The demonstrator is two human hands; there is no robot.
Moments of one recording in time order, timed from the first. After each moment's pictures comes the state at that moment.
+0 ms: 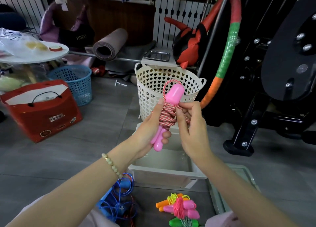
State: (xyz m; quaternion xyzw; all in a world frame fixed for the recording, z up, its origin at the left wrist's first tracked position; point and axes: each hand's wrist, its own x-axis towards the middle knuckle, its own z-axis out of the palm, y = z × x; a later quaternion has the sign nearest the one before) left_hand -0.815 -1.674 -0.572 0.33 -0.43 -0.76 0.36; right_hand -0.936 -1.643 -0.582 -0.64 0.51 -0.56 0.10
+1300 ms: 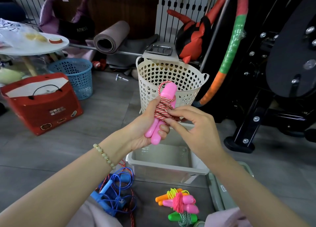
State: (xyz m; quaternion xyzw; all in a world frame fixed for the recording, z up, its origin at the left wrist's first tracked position) left_hand -0.806 -1.682 -0.566 0.32 -0.32 -0.84 0.28; right_hand -0.946 -1.635 -0.580 -0.73 0.47 -0.50 0.06
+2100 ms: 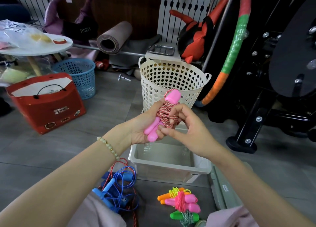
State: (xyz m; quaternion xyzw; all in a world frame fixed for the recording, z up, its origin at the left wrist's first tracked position) left_hand -0.799 -1.698 -0.577 0.33 -0.33 -0.86 0.20; right_hand -0.941 -1.637 -0.585 -0.69 0.44 -0.44 0.35
